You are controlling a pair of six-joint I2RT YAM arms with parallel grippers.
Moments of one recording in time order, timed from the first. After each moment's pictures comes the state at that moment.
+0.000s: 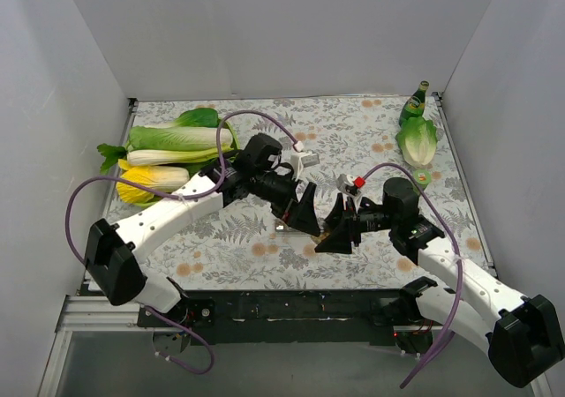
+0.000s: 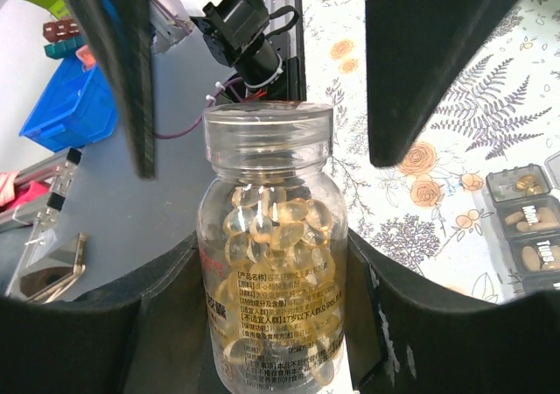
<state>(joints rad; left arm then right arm) -0.81 1.48 1.29 -0.61 0.81 -0.33 0.53 0.89 0.48 0.17 -1.15 0.28</state>
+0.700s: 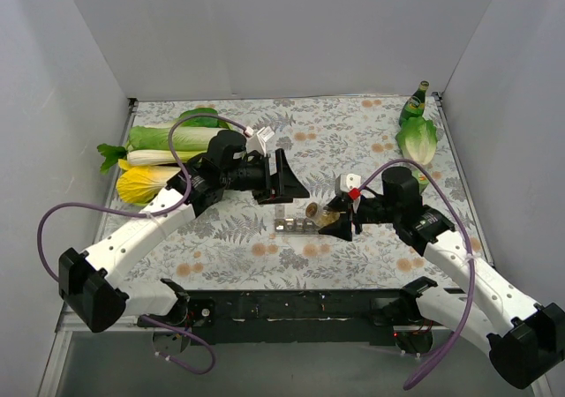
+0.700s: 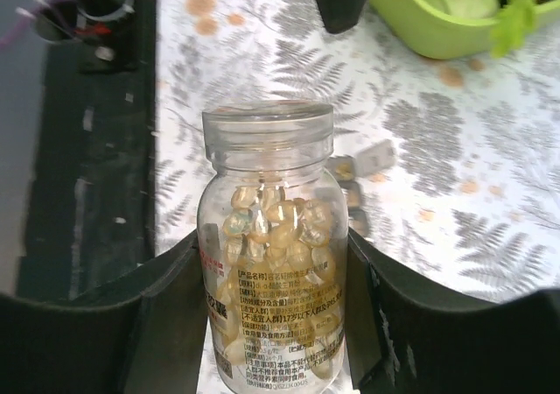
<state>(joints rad) -0.68 1.24 1.15 -0.39 0.60 -0.84 0.54 0.88 0.66 -0.23 -0.93 -0.34</state>
